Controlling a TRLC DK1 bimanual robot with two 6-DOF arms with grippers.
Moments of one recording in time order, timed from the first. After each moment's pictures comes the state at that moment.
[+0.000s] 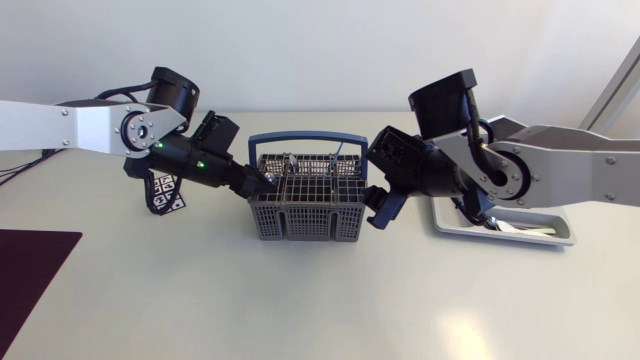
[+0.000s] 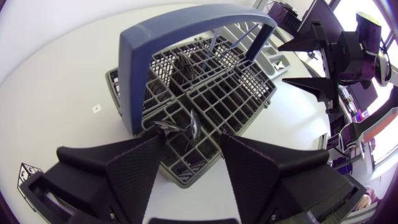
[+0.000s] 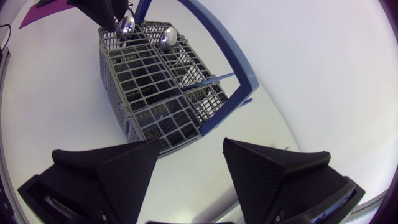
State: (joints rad) left arm -0.26 1.72 1.13 -0.38 0.53 0.23; right arm 0.51 1.50 0.93 -0.16 0.06 -0.58
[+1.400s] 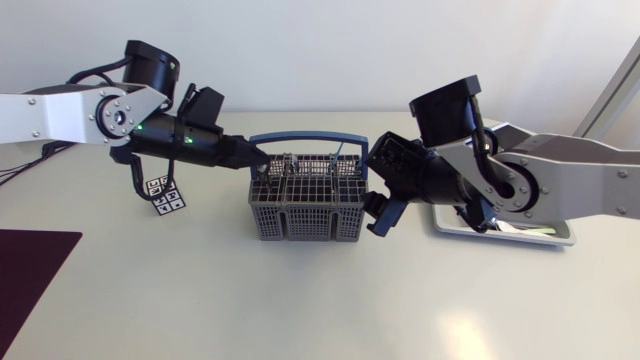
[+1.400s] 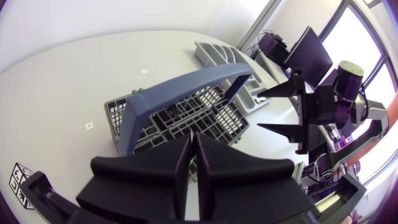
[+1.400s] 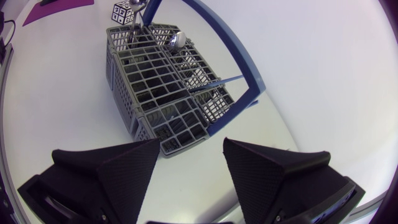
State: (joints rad) left arm -0.23 1.64 1.15 -0.31 0.66 0.05; right arm 0.54 1.46 0.89 -0.15 0.06 -0.58
